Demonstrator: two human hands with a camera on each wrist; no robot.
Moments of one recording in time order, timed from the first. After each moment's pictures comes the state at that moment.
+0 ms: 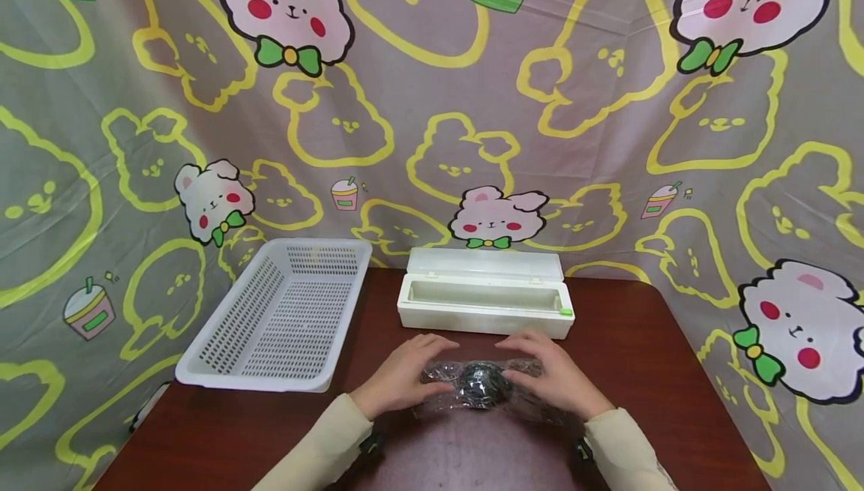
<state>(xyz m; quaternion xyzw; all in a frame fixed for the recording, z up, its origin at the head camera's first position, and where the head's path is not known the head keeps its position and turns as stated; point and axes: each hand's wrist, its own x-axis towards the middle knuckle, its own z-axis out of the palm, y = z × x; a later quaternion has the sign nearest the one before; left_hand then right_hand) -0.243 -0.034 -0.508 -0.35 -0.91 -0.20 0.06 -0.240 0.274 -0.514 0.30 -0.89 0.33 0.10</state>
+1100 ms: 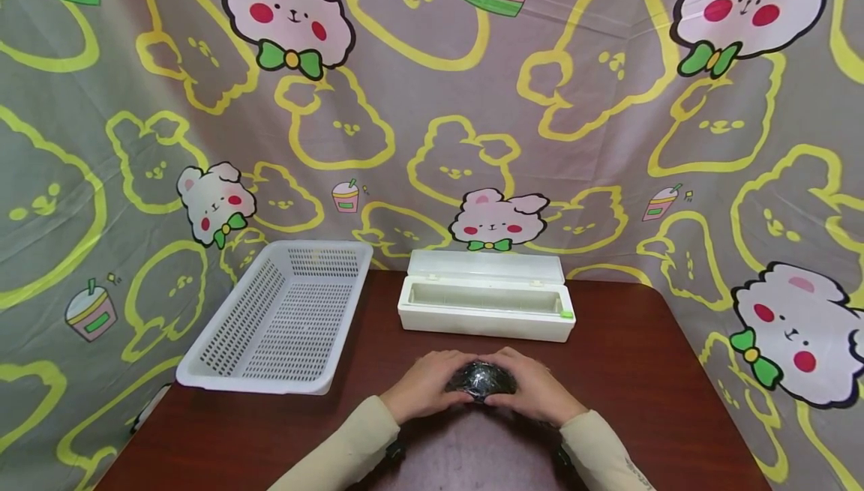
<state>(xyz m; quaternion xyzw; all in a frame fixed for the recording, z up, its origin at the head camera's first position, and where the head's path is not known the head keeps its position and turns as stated) -0.248 0.001 -0.531 -0.37 -0.92 -0.15 0.05 -0.245 0.248 -0.537 0.32 -0.90 0.28 0.02</state>
